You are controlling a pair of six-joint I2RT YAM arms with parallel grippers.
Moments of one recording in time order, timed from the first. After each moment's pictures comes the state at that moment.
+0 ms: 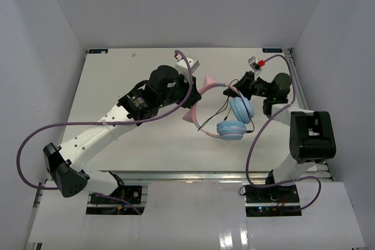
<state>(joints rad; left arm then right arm) -0.84 1.36 1.40 -0.46 0.04 -0.29 0.08 1.64 0.79 1.07 -1.35 0.53</state>
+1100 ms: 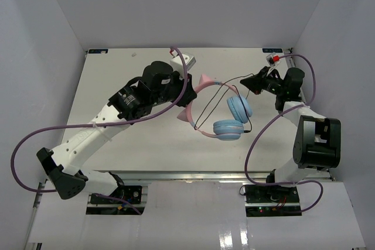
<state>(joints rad) -0.84 1.33 1.51 -0.60 0.03 -0.26 -0.09 1.58 0.85 0.60 -1.03 0.20</state>
